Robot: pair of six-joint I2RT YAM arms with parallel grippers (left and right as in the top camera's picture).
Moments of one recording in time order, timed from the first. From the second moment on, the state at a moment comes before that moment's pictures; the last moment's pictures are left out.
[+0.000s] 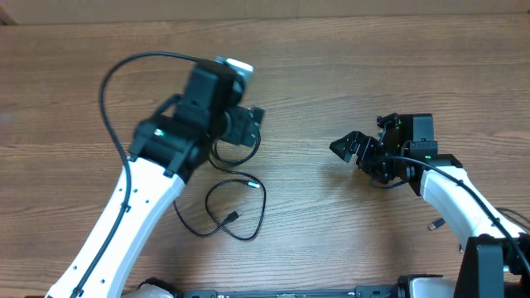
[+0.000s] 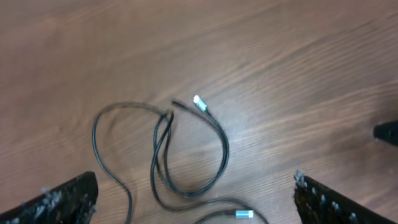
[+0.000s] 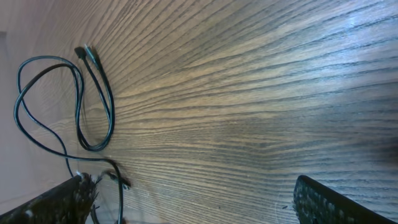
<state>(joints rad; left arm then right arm) -0.41 1.41 1.43 -0.90 -0.09 -0.07 0.03 1.48 0.75 -0.34 -0.56 0.50</state>
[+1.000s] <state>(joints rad) -0.21 1.88 1.43 -0.98 0.12 -0.18 0.04 1.48 0.75 -0.35 -0.56 0.51</state>
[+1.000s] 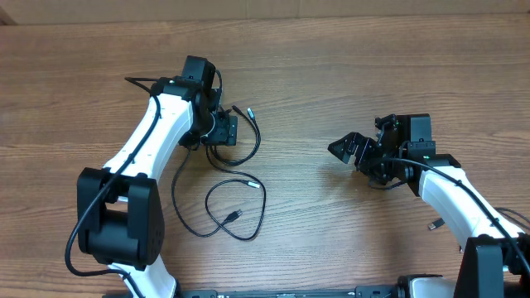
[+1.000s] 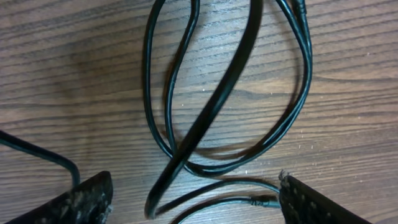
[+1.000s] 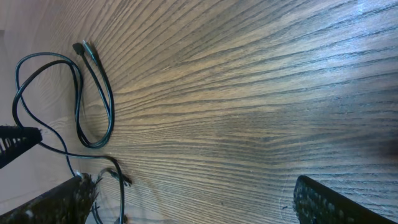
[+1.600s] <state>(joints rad) -0.21 1.89 1.43 -0.93 0.08 -0.20 0.04 1.48 0.75 -0.37 -0.56 0.51</state>
